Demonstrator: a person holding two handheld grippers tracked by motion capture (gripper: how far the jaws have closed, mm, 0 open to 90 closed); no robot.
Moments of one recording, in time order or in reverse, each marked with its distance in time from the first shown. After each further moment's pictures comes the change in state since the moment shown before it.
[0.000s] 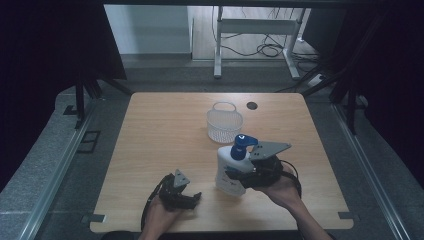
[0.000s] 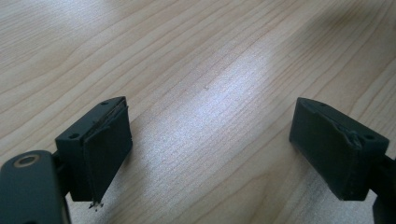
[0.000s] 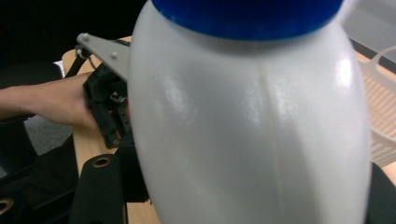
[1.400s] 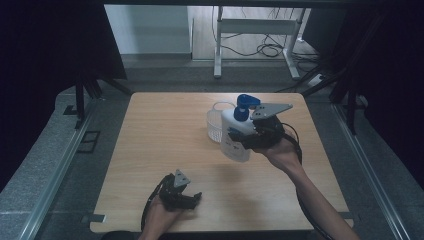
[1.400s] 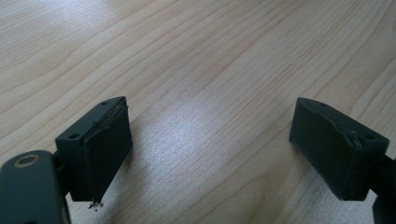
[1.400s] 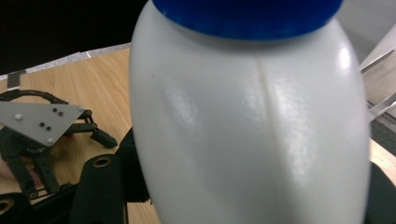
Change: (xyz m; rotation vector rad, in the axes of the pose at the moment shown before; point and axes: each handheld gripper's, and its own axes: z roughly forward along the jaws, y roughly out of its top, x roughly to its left) left arm 0.000 0.001 0.000 0.002 -0.001 0.011; right arm -0.062 0.056 0.000 -0.008 -0.127 -0.006
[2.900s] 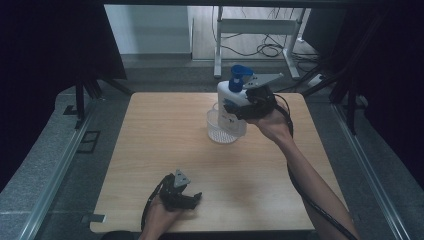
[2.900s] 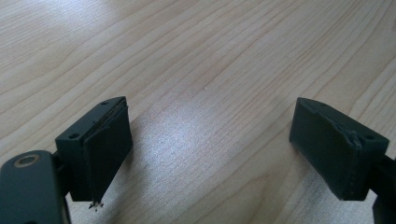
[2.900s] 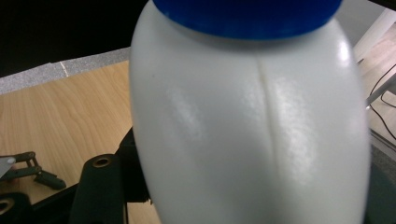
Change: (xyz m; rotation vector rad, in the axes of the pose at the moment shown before) left arm -0.001 0.000 0.000 -0.002 -0.002 -0.005; right arm -0.048 0.046 0.027 -0.014 -0.067 -0.004
